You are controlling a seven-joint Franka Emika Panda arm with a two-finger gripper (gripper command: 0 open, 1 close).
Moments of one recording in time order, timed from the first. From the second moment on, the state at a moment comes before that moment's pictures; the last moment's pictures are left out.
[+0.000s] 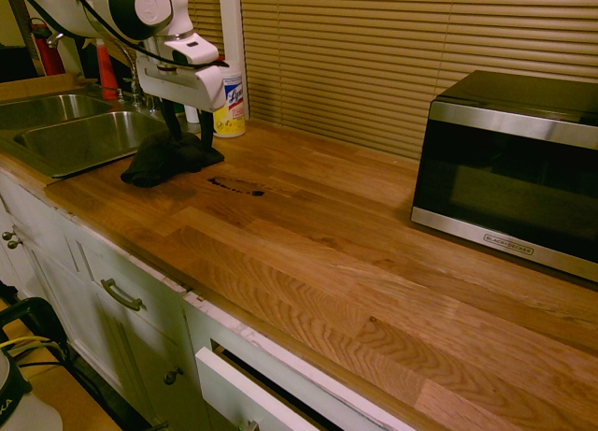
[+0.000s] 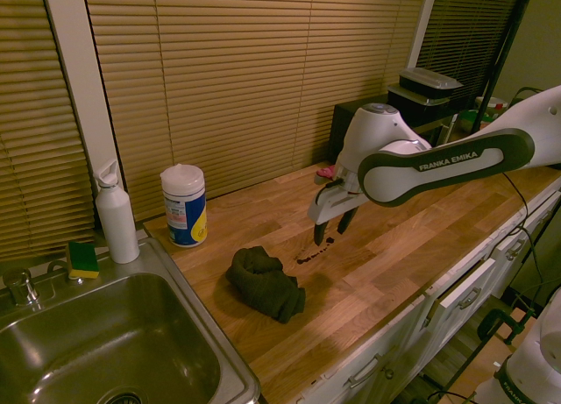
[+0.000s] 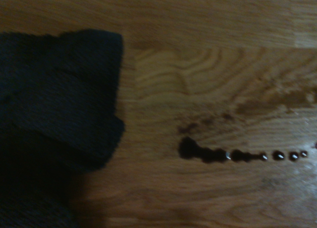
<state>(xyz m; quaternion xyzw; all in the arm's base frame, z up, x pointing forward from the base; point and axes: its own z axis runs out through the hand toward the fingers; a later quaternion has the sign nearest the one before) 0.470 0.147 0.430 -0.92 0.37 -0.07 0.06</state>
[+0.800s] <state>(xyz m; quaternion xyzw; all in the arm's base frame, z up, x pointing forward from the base) 0.507 0.281 0.450 -0.94 0.31 -0.06 0.11</state>
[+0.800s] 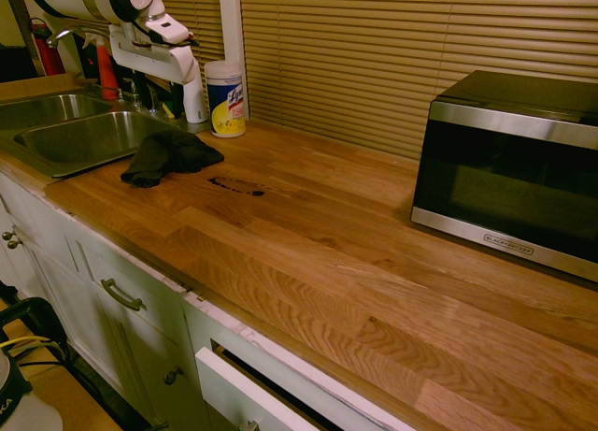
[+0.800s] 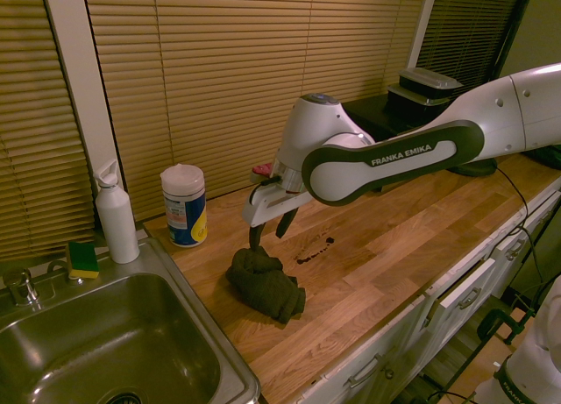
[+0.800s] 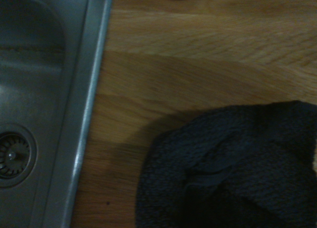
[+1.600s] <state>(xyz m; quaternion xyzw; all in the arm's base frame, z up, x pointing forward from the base) 0.544 0.319 0.392 -0.94 0.32 -0.03 0.06</state>
